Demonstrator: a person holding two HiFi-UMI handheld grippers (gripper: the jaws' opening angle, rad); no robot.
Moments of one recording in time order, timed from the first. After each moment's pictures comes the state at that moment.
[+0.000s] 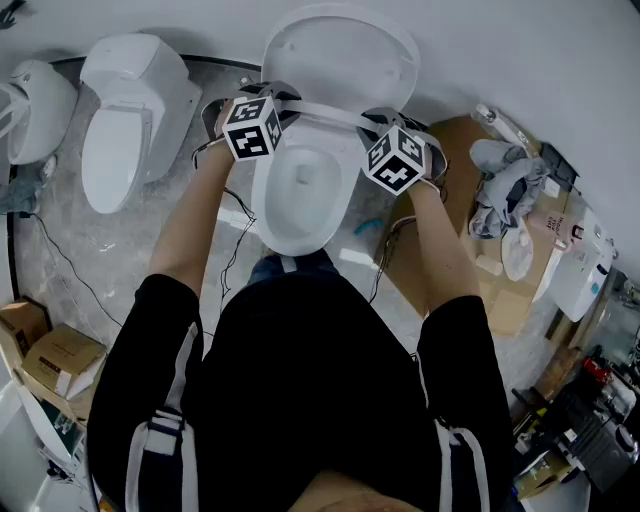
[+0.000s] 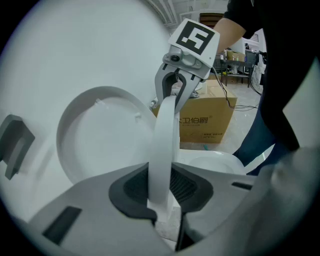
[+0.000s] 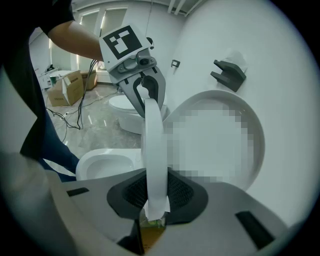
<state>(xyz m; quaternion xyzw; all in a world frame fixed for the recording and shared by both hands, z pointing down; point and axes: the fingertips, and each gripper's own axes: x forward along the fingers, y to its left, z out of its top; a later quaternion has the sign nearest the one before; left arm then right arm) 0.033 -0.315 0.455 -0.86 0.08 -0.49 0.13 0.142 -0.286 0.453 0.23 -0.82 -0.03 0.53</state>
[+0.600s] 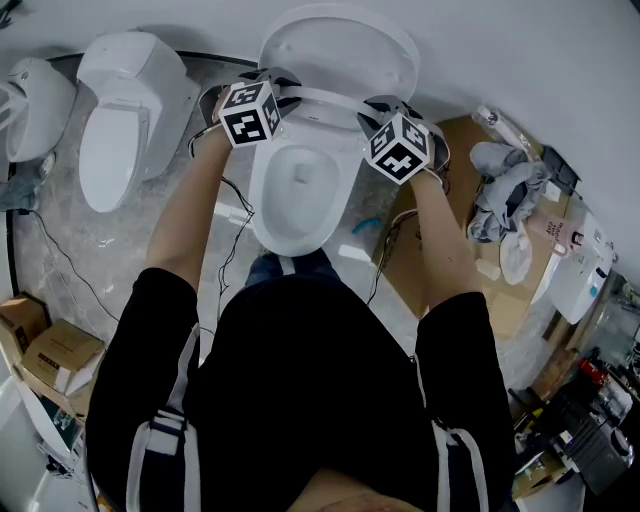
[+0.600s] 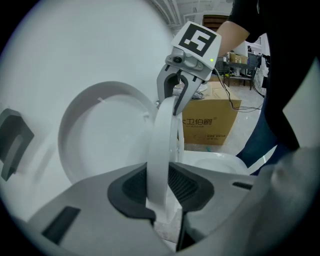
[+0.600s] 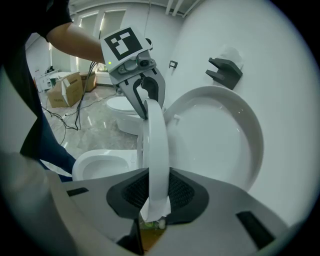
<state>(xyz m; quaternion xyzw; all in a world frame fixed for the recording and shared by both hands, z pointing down) 0.038 -0.346 0.451 -0.86 0.08 -0.49 0.12 0.147 -0.317 0.449 0.23 -0.82 -0.02 0.52</state>
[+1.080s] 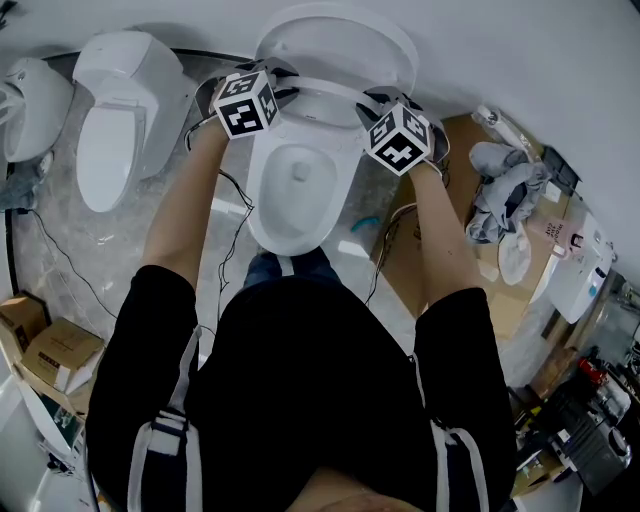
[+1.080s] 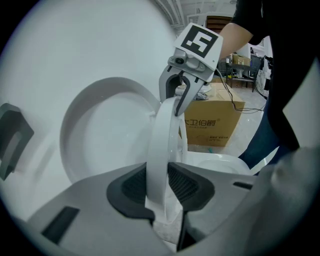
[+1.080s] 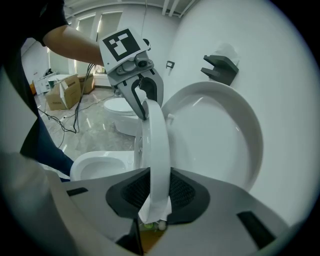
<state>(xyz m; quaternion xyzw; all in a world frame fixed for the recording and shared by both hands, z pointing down) 0.043 -0.370 0.452 -0.86 0.09 -0.48 0.11 0.152 -0.341 0.450 0.24 -0.82 -0.02 0.51</state>
